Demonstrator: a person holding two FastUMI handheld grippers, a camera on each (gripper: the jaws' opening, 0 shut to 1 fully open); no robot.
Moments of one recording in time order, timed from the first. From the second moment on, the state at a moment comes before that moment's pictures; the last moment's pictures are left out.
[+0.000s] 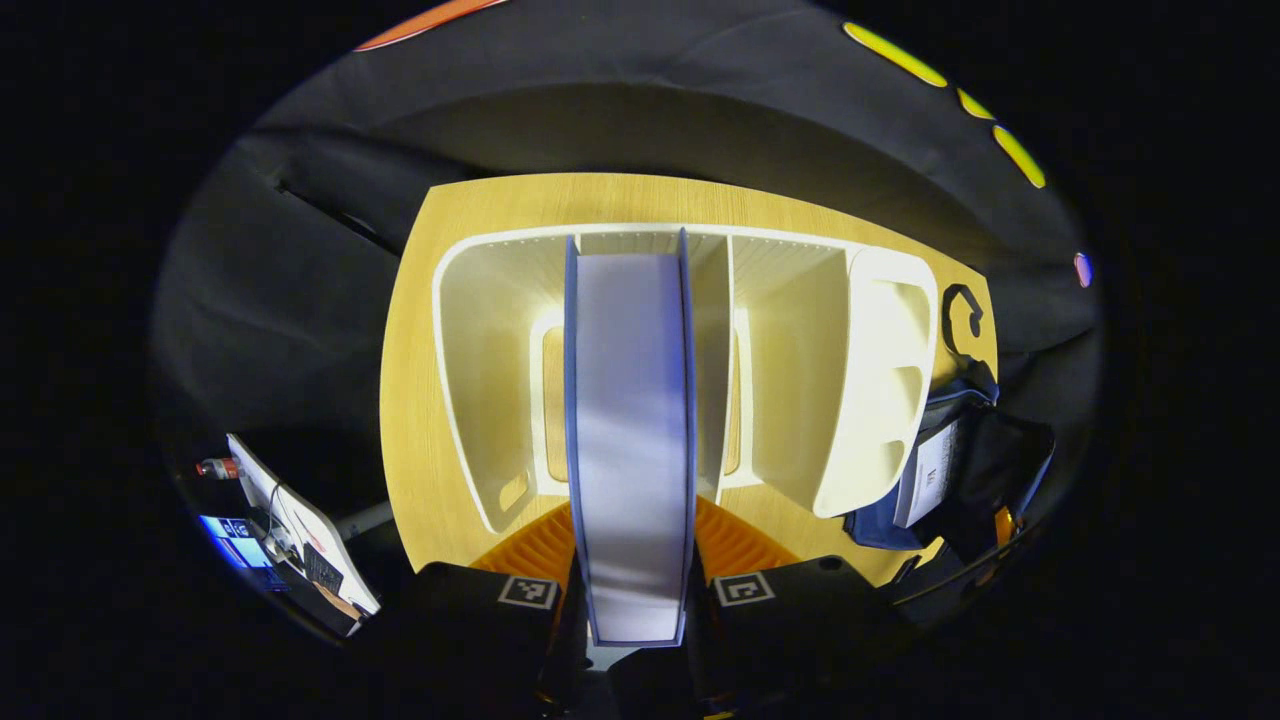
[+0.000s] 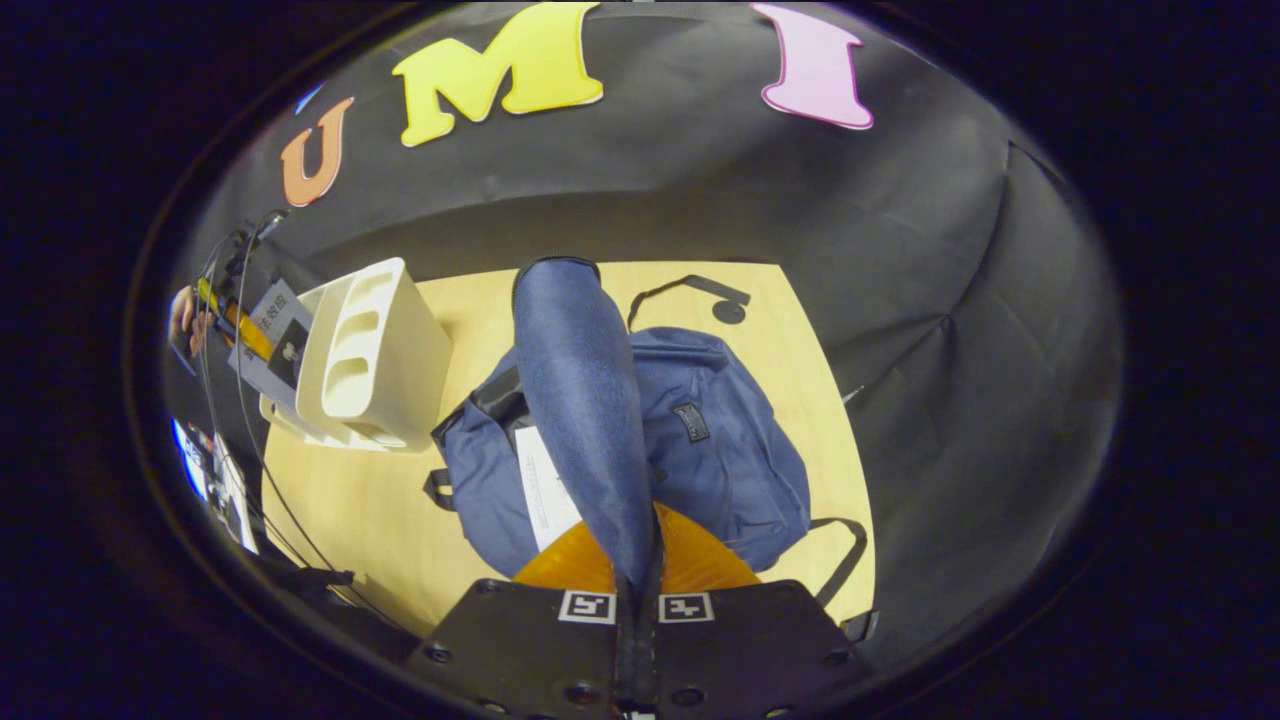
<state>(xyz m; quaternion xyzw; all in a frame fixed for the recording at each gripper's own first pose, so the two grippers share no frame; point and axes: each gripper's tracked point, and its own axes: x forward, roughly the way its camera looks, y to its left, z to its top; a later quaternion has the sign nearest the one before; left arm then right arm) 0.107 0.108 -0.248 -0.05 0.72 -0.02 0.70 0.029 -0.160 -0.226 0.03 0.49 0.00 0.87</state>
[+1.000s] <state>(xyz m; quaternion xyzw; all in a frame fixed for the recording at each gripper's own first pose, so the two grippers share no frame) 0.003 0.036 -0.059 -0.32 0.54 -0.11 0.77 0.021 -0.158 -0.225 0.05 0.47 0.04 0.88</state>
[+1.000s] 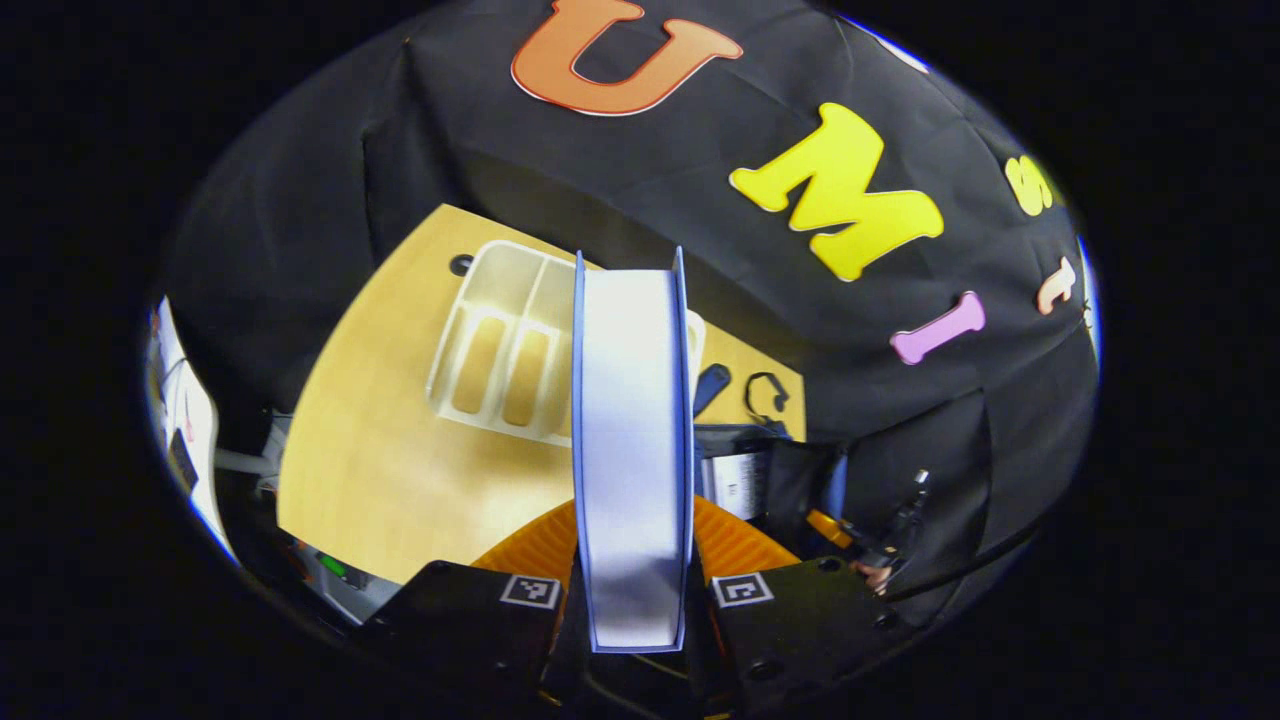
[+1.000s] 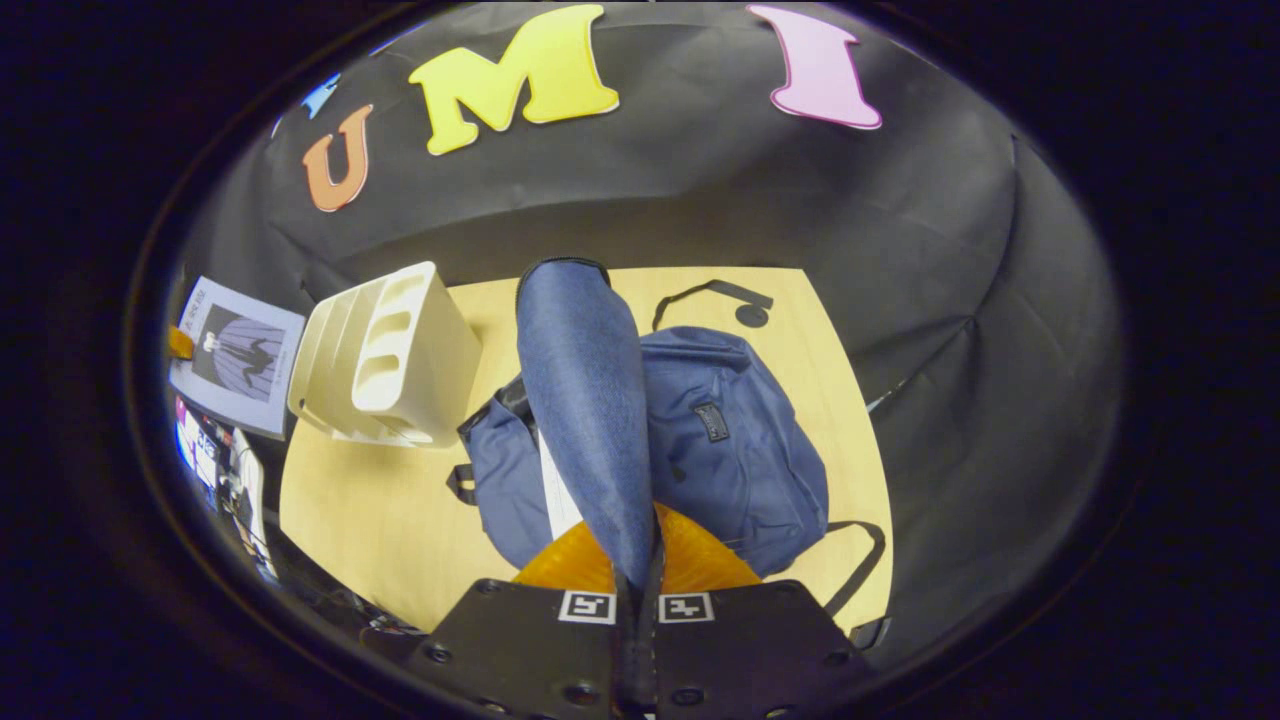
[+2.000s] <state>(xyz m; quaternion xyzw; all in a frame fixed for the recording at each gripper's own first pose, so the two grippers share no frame) -0.030 -0.223 -0.207 -0.40 0.53 -0.29 0.69 0.017 -0.168 -0.222 0.04 0.47 0.02 0.88</state>
